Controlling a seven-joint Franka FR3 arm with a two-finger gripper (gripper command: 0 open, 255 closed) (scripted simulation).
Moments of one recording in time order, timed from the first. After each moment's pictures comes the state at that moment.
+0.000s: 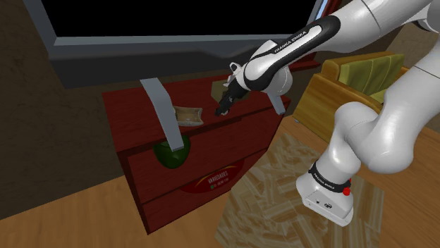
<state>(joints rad) 0.64 -0.21 -0.42 -2.72 0.59 2.95 -0.86</state>
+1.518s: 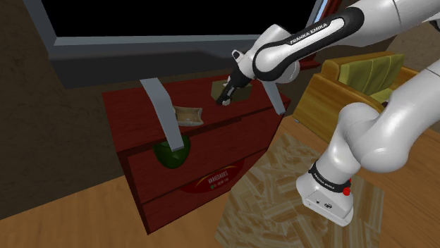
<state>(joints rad) 0.48 -0.32 -0.29 -2.70 0.38 2.83 -0.67</state>
